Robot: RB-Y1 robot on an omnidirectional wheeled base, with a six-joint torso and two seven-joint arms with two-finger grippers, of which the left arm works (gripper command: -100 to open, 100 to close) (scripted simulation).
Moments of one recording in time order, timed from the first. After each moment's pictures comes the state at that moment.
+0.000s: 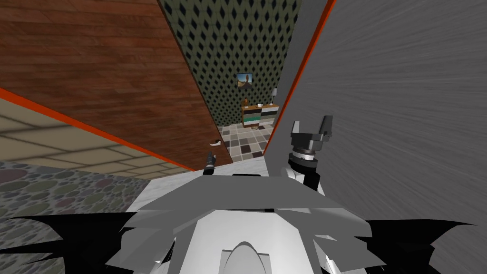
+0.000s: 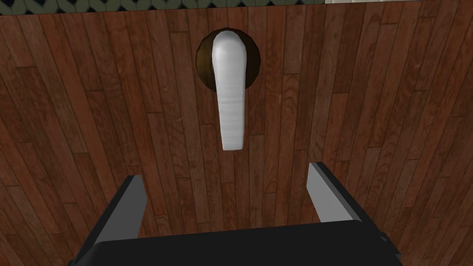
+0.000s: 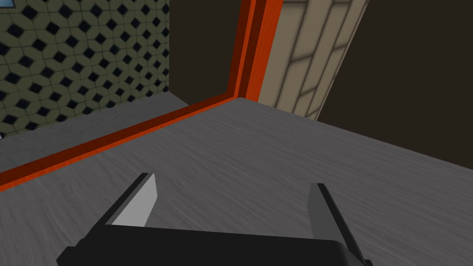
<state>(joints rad) 0.13 0.21 0.11 -0.87 0.11 -0.79 0.14</state>
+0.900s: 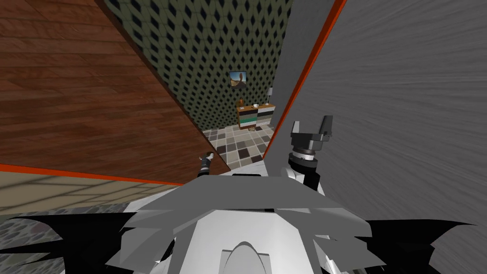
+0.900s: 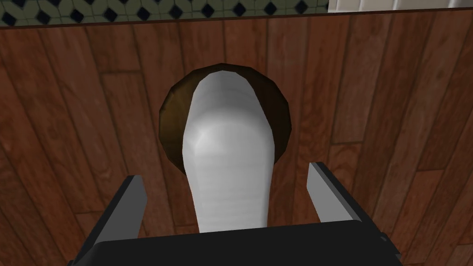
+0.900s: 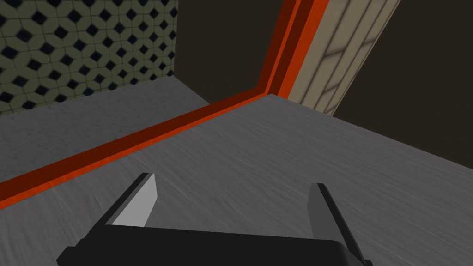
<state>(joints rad) 0.13 0.27 0.16 -0.78 0.15 -0.86 0.19</state>
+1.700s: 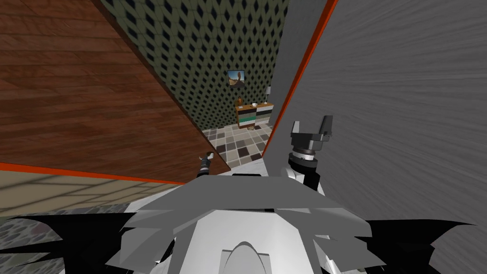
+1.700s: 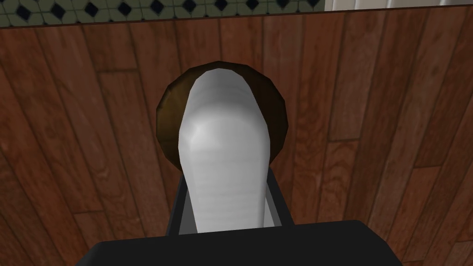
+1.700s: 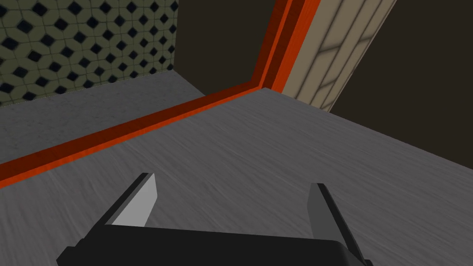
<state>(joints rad) 0.14 0.28 0.15 -0.78 0.14 -0.87 0.20</state>
